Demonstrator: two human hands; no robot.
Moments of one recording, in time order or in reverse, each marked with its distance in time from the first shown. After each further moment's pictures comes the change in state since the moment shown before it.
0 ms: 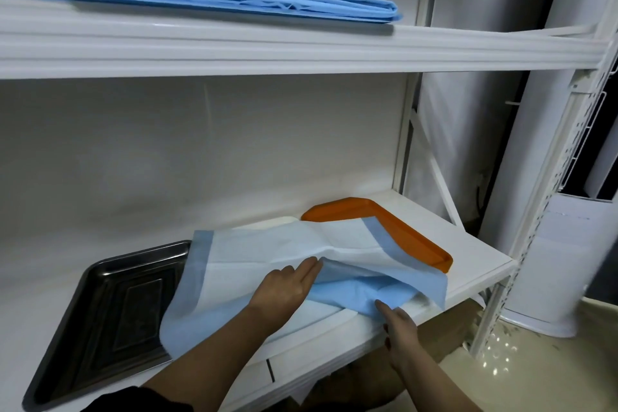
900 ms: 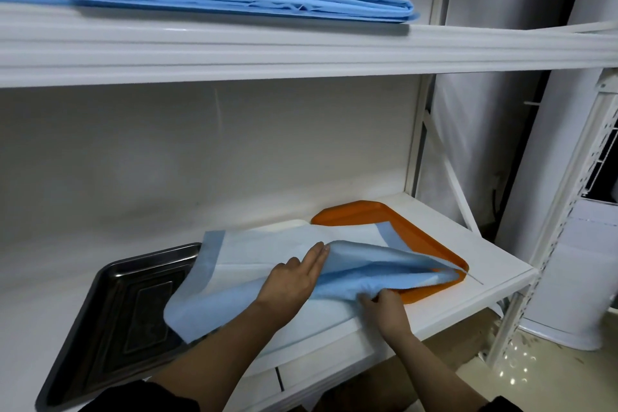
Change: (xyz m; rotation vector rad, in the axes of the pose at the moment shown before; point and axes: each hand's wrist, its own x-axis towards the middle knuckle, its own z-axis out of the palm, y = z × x) left_hand 0.015 -0.010 -0.018 0.029 -0.125 -0.121; right_hand 0.022 -0.019 0.039 -0.790 -0.151 -0.501
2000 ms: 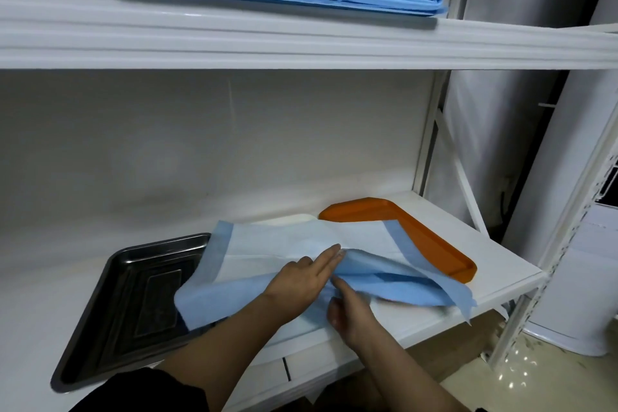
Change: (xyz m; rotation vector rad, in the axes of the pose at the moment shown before) left_hand -0.007 -0.005 0.018 -0.064 0.071 0.124; right_hand -0.038 -0.070 0.048 1.011 -0.199 0.414
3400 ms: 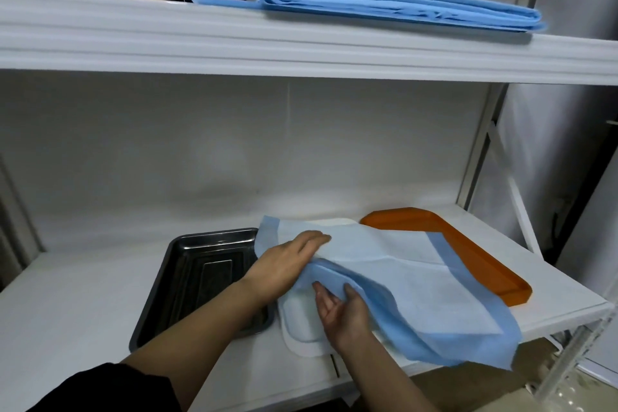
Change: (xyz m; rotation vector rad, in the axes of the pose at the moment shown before) left_hand -0.080 -0.083 -0.052 -0.341 -0.017 -0.228; right_hand -0.032 0.043 0.089 0.502 -0.106 0.174
